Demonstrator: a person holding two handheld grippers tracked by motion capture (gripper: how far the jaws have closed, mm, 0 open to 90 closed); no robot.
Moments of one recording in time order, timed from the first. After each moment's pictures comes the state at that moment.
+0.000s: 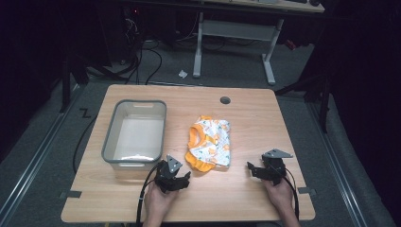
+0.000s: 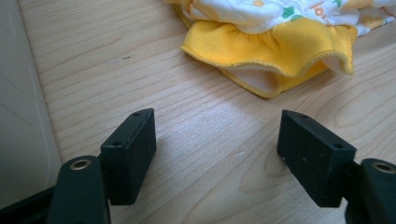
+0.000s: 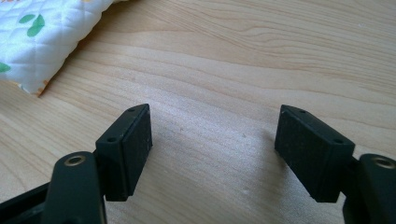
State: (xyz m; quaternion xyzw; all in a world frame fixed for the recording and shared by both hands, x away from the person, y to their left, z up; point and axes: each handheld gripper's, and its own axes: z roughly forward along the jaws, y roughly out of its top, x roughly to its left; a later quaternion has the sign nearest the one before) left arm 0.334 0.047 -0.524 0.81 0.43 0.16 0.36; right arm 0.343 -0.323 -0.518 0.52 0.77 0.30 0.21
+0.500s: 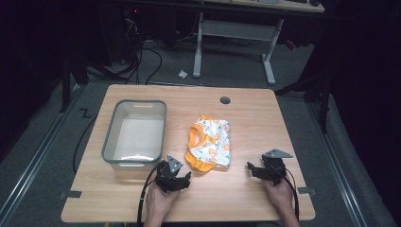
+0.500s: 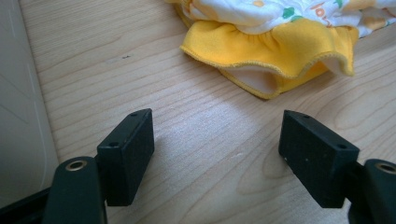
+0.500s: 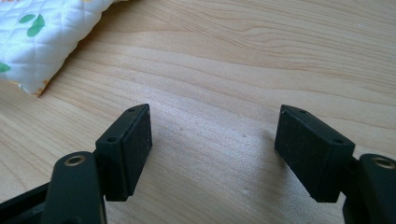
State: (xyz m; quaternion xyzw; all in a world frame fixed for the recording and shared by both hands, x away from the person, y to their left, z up) left arm 0.333 0.045 -0.524 0.81 0.43 0.16 0.36; right arm 0.343 -0.323 -0.518 0.52 0.77 0.30 0.21
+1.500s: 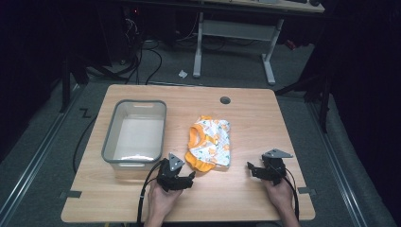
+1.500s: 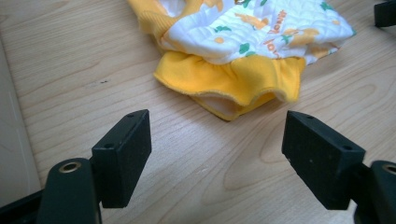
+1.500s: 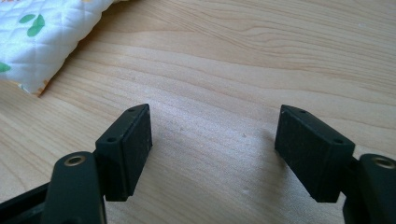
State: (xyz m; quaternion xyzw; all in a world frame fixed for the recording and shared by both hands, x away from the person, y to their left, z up) left arm 0.331 0.041 -0.503 0.81 0.42 0.13 0.39; right arm 0.343 -0.323 -0.518 0.53 0.77 0.30 0.21
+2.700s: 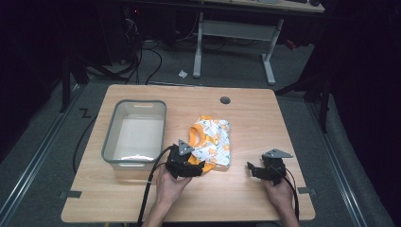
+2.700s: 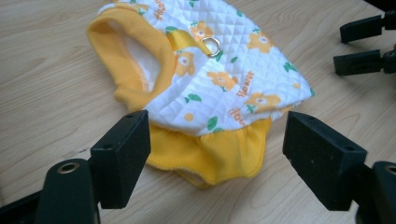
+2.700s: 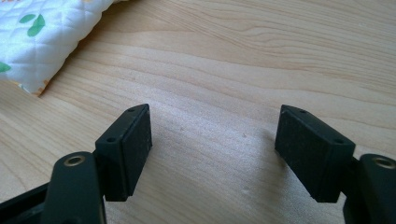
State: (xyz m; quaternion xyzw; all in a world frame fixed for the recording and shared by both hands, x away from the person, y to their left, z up) left arm 0.360 0.014 -0.468 0.82 0.40 0.11 0.40; right arm 0.343 -0.323 -0.518 0.52 0.77 0.30 0.21
